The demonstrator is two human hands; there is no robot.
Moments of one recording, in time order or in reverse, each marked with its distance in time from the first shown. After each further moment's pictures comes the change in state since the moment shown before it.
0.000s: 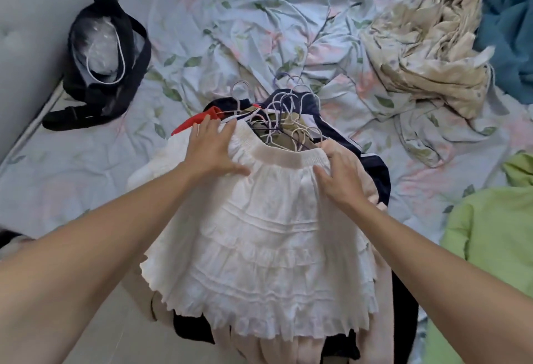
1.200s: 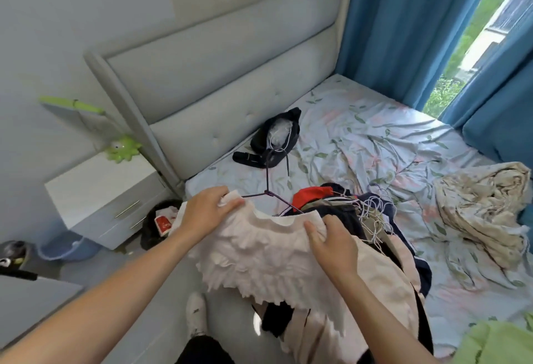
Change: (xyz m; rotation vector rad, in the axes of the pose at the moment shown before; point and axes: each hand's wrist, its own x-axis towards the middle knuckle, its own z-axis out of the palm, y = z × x) left_hand -0.451 -0.181 -0.246 -0.379 0.567 -0.356; right_hand -0.346 -0.363 -0.060 0.010 0.101 -0.462
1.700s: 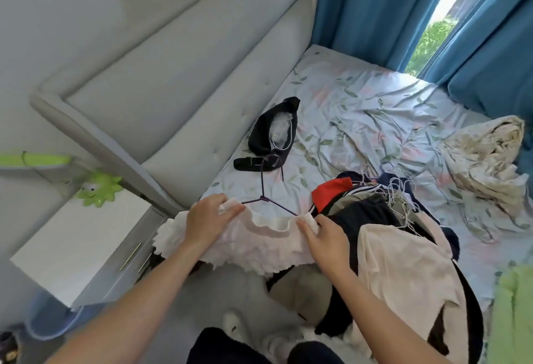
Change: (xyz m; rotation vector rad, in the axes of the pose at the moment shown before) left_hand 0.160 -0.169 -0.033 -0.080 -0.193 0.007; right_hand 0.081 -0.150 0.160 0.033 0.023 0.290
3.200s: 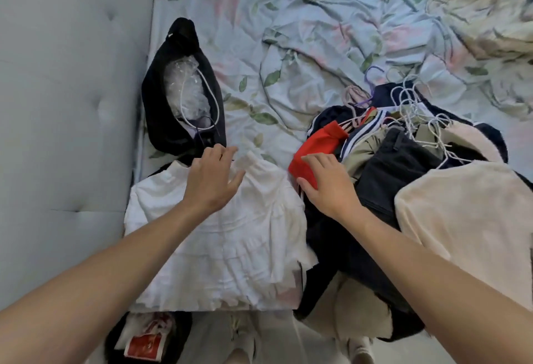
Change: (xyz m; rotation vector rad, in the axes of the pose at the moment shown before) left_hand 0.315 -0.017 0.332 0.409 -0.394 0.635; right_hand 0.284 0.230 0.169 -0.344 0.048 -0.020
